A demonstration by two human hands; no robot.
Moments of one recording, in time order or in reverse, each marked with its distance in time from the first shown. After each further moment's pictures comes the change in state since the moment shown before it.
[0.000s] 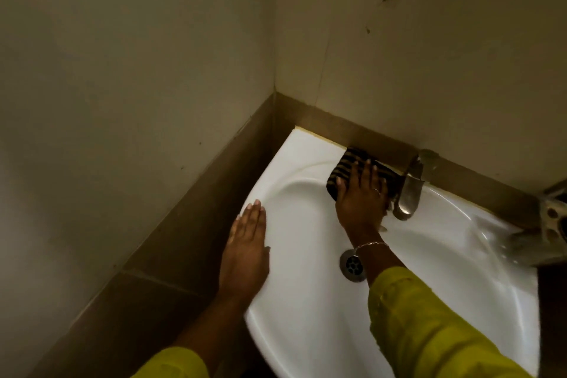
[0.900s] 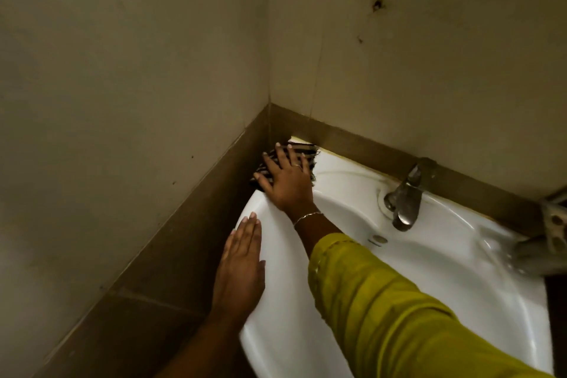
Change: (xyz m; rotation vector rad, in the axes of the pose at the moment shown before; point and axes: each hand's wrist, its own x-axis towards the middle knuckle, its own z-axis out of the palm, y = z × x) left_hand 0.002 -0.006 0.009 0.018 0.066 0.019; right_hand 0.035 -0.107 0.019 0.174 -0.063 -0.468
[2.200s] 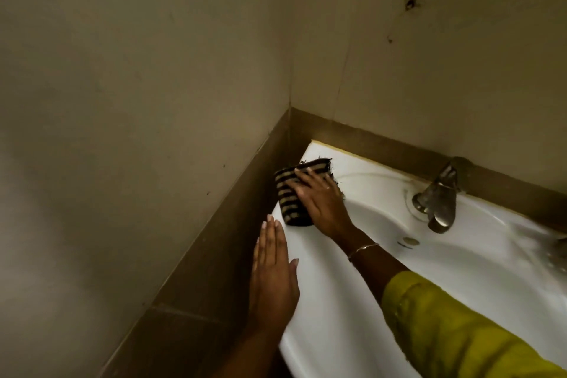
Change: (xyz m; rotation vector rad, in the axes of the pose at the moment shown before) left_hand -0.005 0.001 0.000 -0.245 0.046 -0.105; right_hand -0.036 0.001 -0.007 0.246 -0.002 -0.031
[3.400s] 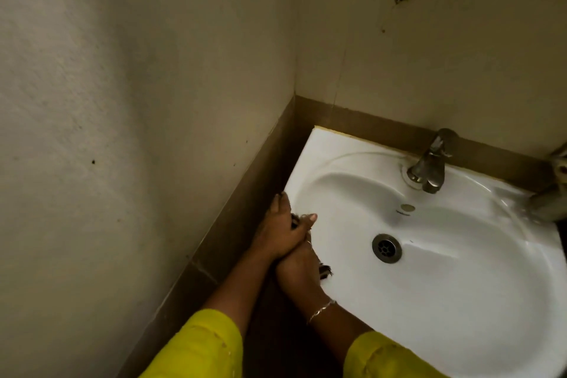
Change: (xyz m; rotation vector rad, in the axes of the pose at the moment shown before) left_hand 0.034 -0.008 -0.062 -0.234 -0.573 -0.112; right_hand -0.117 -0.132 0.041 0.229 -0.010 0.441
